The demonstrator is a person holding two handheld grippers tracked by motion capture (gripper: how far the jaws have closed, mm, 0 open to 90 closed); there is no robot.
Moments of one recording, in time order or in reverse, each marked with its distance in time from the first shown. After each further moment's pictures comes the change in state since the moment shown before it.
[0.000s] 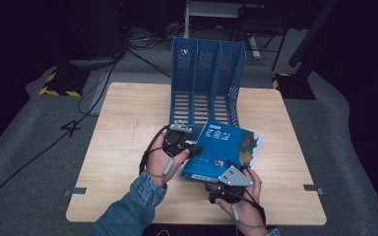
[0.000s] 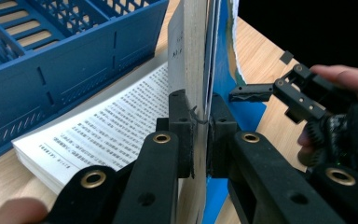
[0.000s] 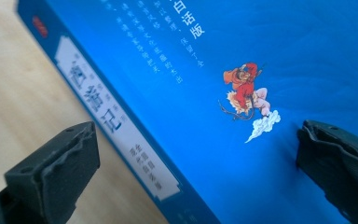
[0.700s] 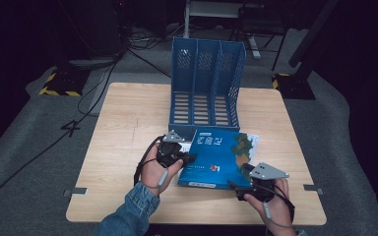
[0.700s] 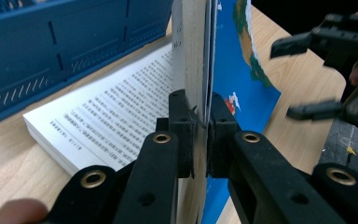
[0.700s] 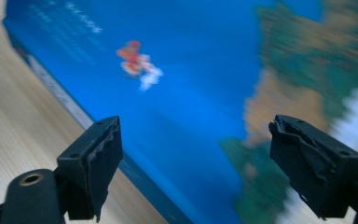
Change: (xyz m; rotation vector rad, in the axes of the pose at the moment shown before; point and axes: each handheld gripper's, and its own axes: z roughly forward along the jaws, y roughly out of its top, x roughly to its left) left arm 0.000 -0.031 -0.004 -0.009 0.047 -0.024; right arm -0.063 -0.018 -0.038 0.045 0.181 0.115
